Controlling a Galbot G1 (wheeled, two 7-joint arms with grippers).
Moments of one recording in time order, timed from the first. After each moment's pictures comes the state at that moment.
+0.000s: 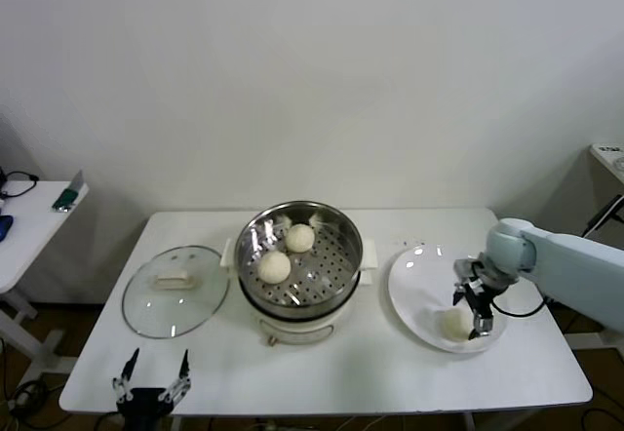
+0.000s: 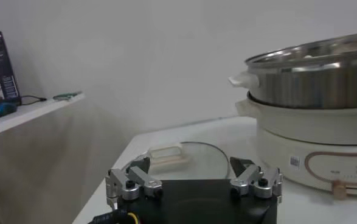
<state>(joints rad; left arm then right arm) 1.86 -1.53 -0.72 -2.04 0.04 -0.10 0.01 0.20 0.64 -1.26 1.30 0.12 -0.26 -1.06</state>
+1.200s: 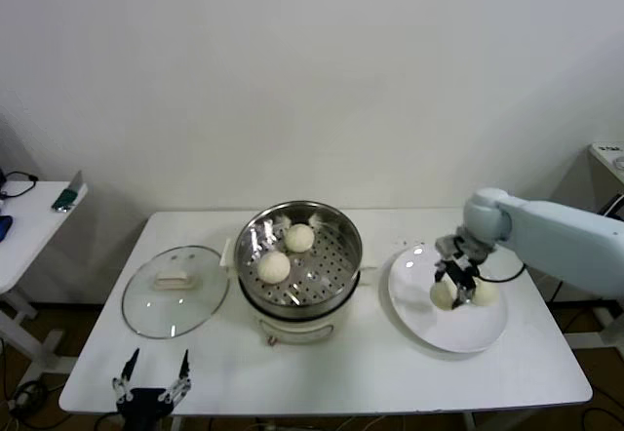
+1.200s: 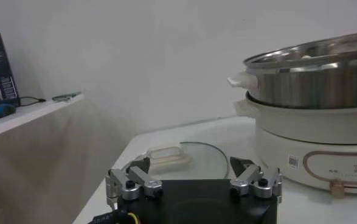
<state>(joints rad) 1.87 -1.52 -0.72 -2.05 0.04 -0.10 0.01 0.50 0.78 -1.41 1.28 0.10 0.00 -1.15</state>
